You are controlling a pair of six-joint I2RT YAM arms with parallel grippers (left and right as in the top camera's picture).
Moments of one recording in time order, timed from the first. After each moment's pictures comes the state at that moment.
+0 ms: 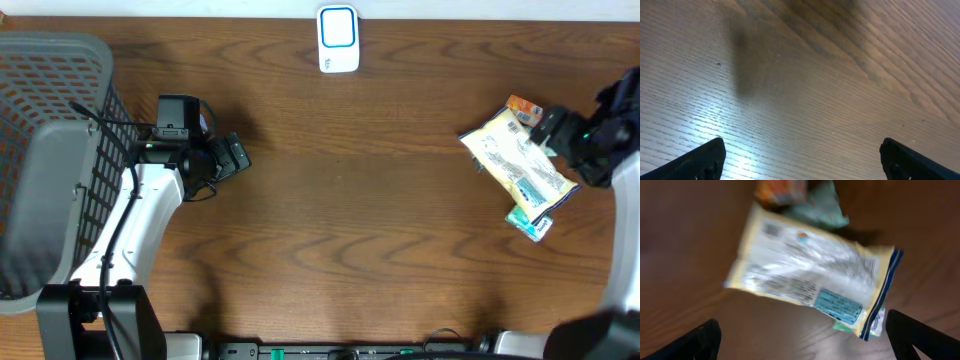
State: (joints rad) left arm -0.03 1.53 1.06 -0.71 0.15 -0.51; right arm -0.34 1.48 1.46 -1.04 -0.11 0.28
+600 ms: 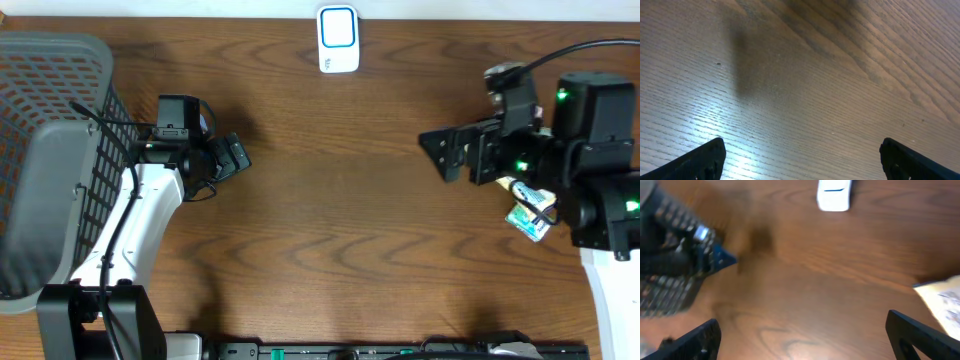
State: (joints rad) left arm -0.03 1.53 1.06 -0.71 0.15 -0.51; right arm 0.13 1.22 1.52 -1.07 -0.45 0.07
